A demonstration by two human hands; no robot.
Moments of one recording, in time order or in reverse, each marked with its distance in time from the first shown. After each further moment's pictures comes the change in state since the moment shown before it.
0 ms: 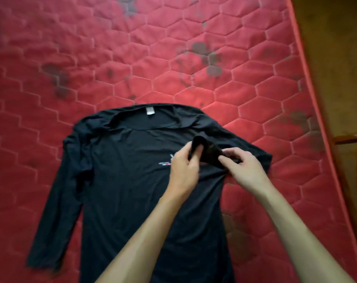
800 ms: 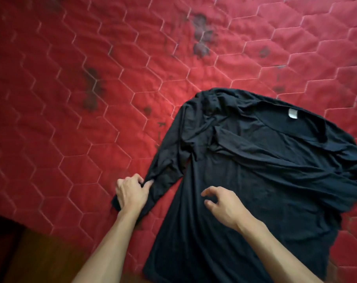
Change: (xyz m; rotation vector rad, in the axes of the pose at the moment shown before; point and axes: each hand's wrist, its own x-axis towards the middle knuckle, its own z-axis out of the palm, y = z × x) left_hand -0.126 -0.207 -0.413 0.824 0.450 -0.791; right_hand -0.072 -0.080 0.350 -0.736 -0.715 -0.171
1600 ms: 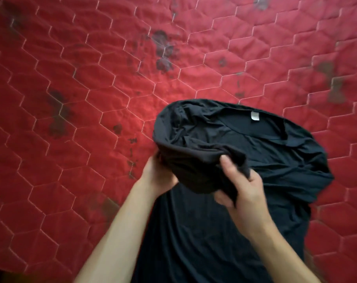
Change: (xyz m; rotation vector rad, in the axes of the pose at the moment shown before) left_hand -0.026 0.184 -0.043 -1.700 -1.049 -0.314; right_hand -0.082 -0.048 -0.107 1.418 0.488 -0.320
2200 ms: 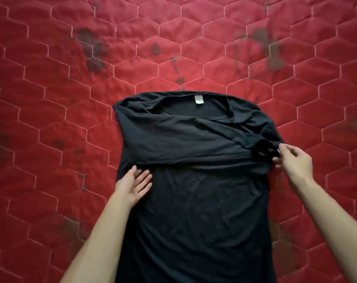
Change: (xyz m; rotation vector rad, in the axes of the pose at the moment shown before) left_hand 0.057 -0.073 -0.009 0.434 0.601 0.006; right_hand 0.059 0.015 -0.331 -0.486 0.829 0.119
